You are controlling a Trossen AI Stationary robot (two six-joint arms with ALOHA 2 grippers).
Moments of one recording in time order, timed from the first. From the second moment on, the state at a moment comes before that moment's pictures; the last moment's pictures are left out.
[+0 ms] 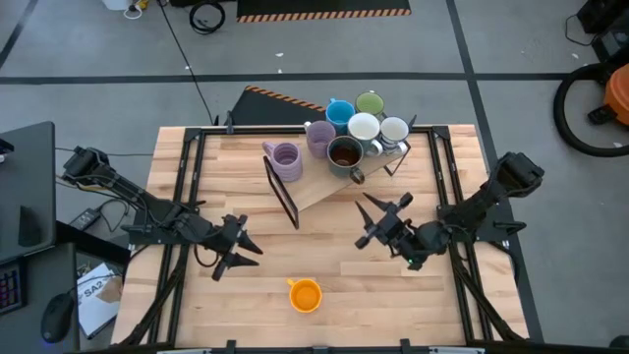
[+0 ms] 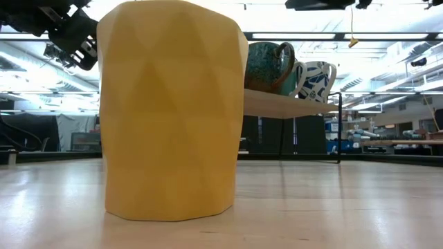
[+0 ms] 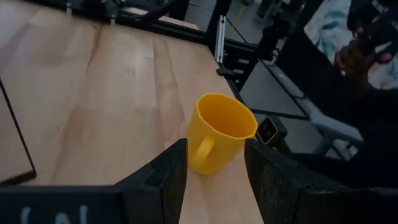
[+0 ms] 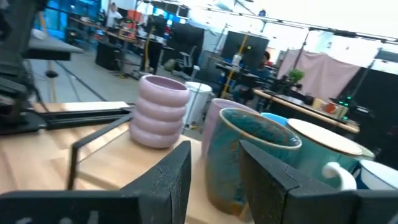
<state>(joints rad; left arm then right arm) -0.50 0.87 0.34 0.26 -0.15 -0.40 0.57 1.49 0.67 1.16 1.40 -0.59</state>
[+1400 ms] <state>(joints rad) -0.70 1.46 0.64 0.19 -0.57 -0.59 0.67 1.87 1.07 0.33 0.56 0.29</state>
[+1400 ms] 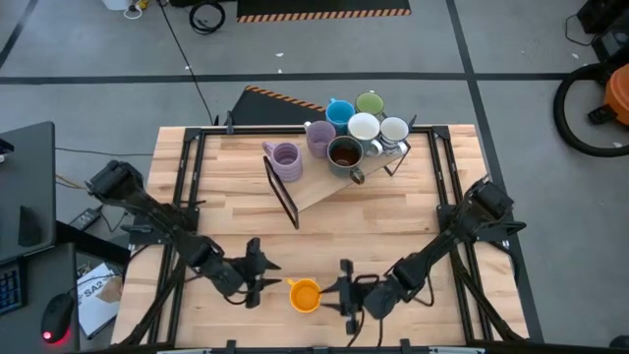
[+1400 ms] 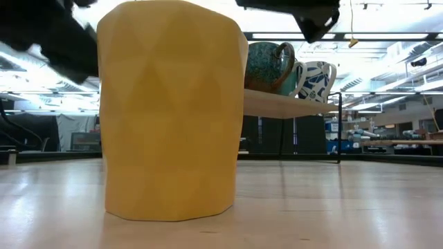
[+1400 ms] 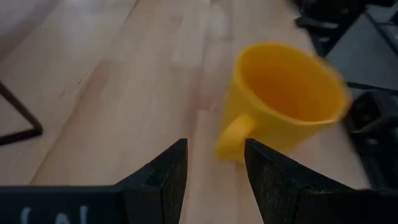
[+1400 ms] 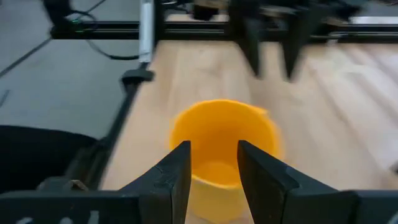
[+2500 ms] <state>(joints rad) -0.67 1.57 0.64 0.30 -0.44 -0.62 0.73 2.18 1.40 0.09 0.85 -0.01</state>
